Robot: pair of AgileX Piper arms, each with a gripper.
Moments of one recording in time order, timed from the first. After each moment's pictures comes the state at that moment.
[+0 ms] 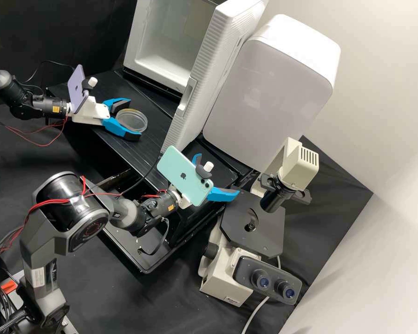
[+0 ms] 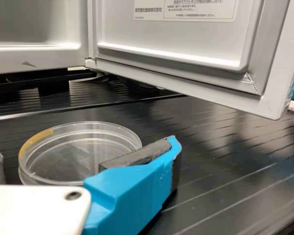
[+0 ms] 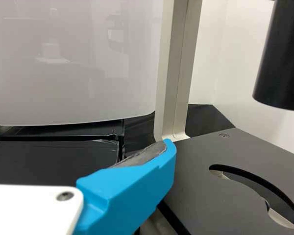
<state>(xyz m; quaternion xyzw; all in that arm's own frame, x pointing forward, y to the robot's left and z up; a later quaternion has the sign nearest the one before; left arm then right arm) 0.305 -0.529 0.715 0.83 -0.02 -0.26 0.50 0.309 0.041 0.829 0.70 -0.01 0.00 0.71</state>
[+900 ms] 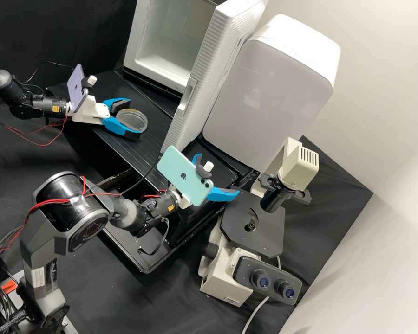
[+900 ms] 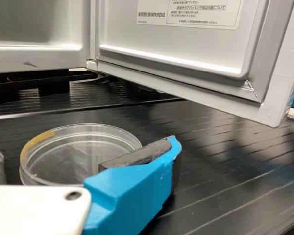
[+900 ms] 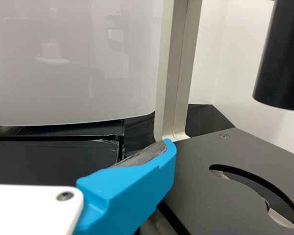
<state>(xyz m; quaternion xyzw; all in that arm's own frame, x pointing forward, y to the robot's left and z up) 0.305 -0.529 0.716 0.82 -0.02 -0.26 0.51 0.309 0.041 0.829 0.70 -0.01 0.00 0.71</state>
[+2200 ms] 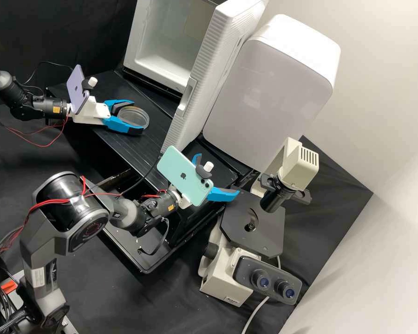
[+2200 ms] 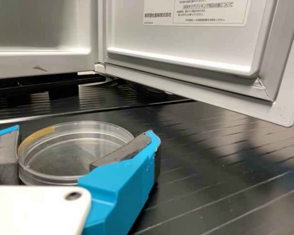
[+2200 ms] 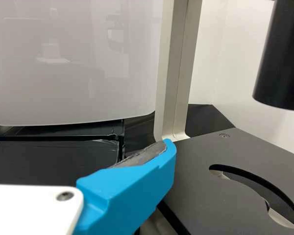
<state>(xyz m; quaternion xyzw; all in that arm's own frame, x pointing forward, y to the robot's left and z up) 0.305 -0.530 0.713 0.83 -0.02 -0.25 0.50 0.309 0.041 0.829 0.70 -0.01 0.00 0.71</state>
